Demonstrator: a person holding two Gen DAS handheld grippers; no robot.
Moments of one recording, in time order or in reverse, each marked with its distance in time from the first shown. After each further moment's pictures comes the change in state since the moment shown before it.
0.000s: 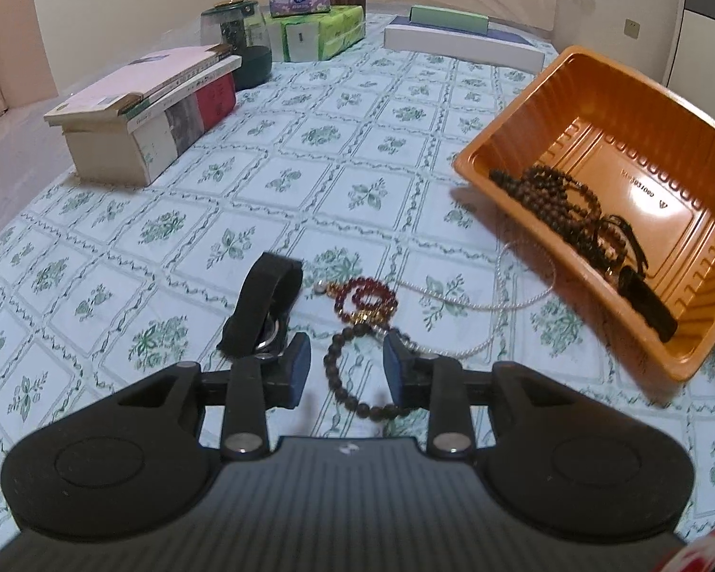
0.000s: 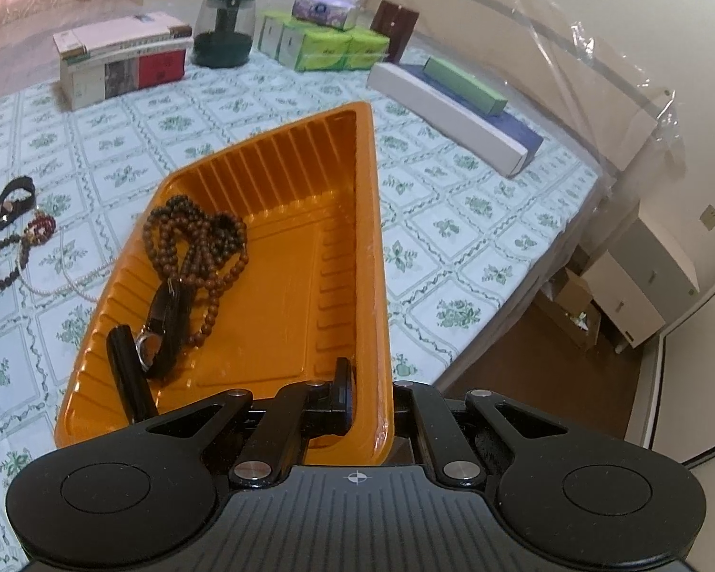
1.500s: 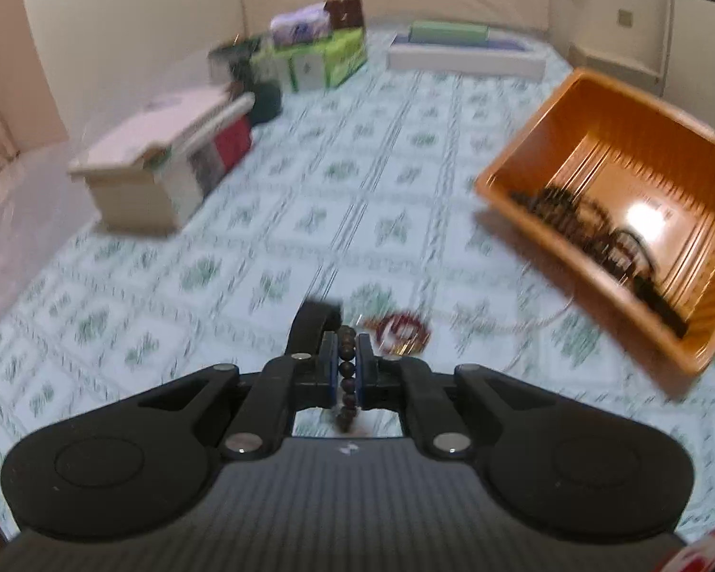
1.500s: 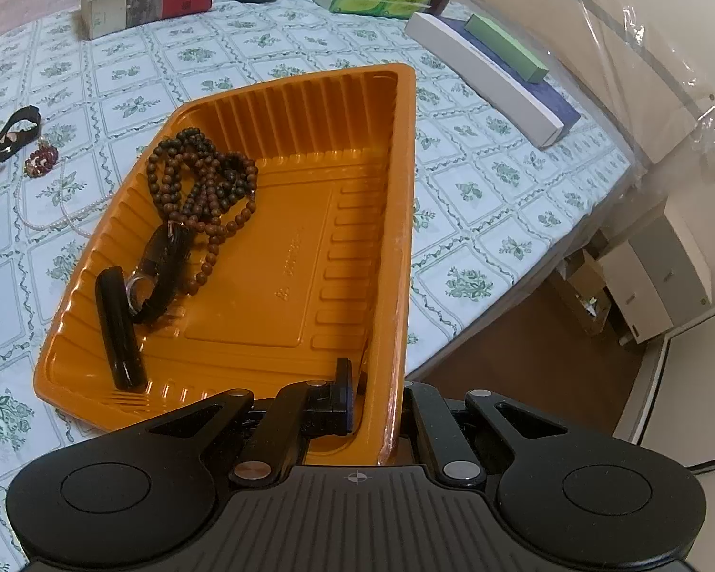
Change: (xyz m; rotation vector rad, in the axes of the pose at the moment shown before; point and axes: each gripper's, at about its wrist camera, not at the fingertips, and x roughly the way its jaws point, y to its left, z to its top) left arm -0.027 0.007 0.027 0.086 -0.059 0.038; right arm 0.023 0.000 0.009 -0.105 0.151 0.029
